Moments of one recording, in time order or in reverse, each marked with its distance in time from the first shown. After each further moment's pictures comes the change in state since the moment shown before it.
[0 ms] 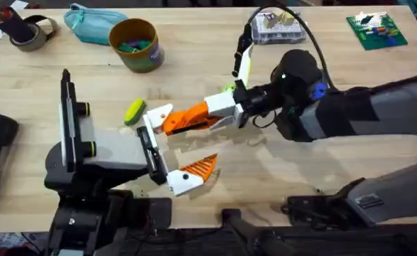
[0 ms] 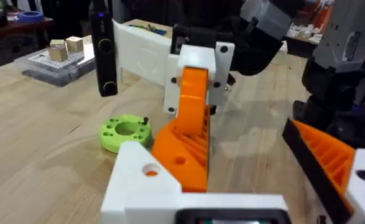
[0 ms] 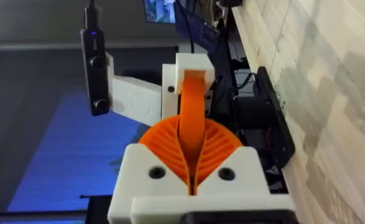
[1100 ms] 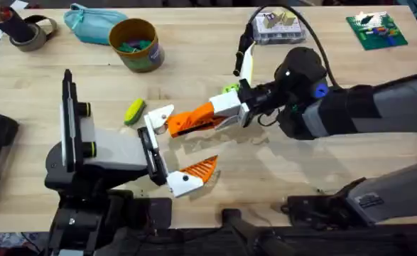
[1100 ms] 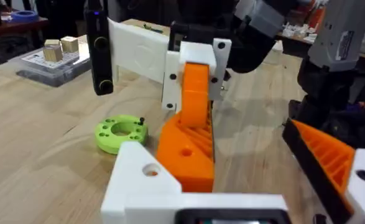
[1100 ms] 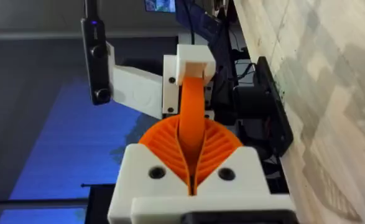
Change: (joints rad) left arm 0.000 0.000 0.000 -0.002 0.011 0.000; right arm -0.034 0.000 0.000 0.005 -0.076 0.003
